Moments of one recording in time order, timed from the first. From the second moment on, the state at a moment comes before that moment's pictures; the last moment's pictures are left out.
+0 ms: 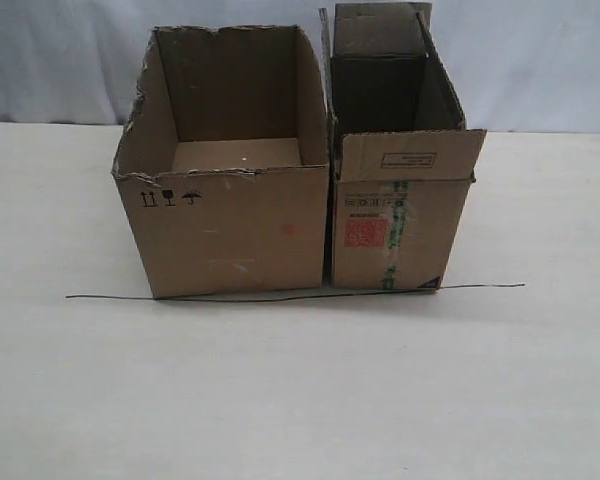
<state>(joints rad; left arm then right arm) -0.67 0.64 -0.65 0.90 0.47 -0.76 0.15 0.00 0.00 0.04 0.27 0.07</state>
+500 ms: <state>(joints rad) -0.67 0.76 -0.40 1.14 -0.08 -0.89 0.15 0.00 0.00 0.04 0.27 0.07</state>
